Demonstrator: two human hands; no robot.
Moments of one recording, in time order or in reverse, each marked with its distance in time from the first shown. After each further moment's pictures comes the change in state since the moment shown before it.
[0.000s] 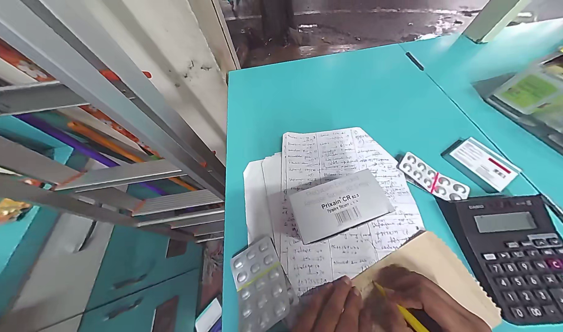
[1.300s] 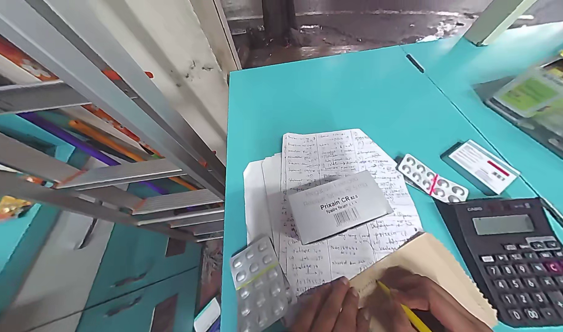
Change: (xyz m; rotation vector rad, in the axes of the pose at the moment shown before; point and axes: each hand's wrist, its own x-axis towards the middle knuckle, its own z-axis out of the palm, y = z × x) left_hand 0.000 -0.001 0.000 0.006 -0.008 0.009; right_hand -0.004 0.001 0.000 0.002 0.060 0.028
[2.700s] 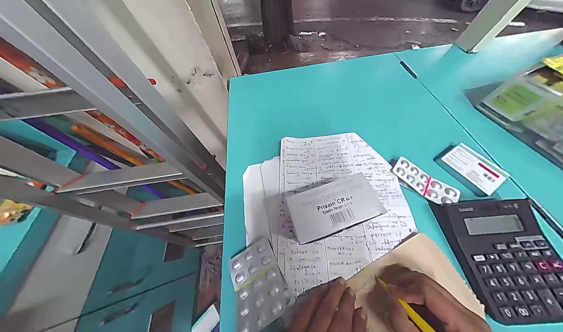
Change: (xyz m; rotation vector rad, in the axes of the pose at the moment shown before) left_hand 0.000 0.001 0.000 -0.017 0.001 -0.023; right_hand 0.003 0.002 -0.003 -0.028 0.029 -0.007
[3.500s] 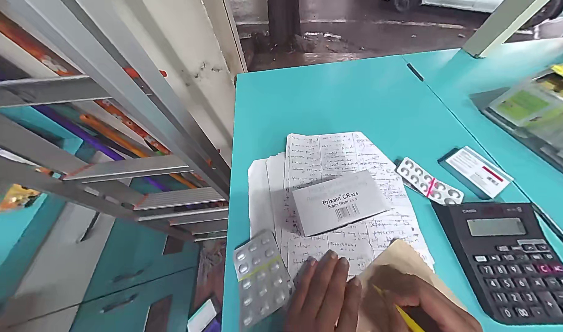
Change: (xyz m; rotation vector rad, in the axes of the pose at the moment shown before) left_hand 0.004 0.000 0.002 -0.008 -0.056 -0.154; right_hand 0.000 -0.002 0.001 0.071 -0.093 -0.038
